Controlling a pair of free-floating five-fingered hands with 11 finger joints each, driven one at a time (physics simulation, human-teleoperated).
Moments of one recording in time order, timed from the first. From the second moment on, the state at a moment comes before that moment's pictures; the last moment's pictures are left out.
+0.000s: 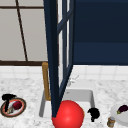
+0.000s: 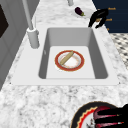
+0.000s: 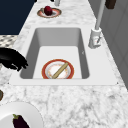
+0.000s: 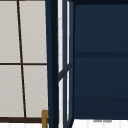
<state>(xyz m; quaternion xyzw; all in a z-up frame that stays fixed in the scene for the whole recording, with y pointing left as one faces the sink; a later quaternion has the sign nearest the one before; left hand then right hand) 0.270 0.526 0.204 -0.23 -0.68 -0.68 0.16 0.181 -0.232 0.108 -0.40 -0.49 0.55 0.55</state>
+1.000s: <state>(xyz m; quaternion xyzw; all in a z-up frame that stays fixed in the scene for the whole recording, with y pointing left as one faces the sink) 0.183 0.422 0.209 -0.22 -0.67 -0.68 0.17 0.181 -0.232 0.108 -0.40 -0.49 0.55 0.55</state>
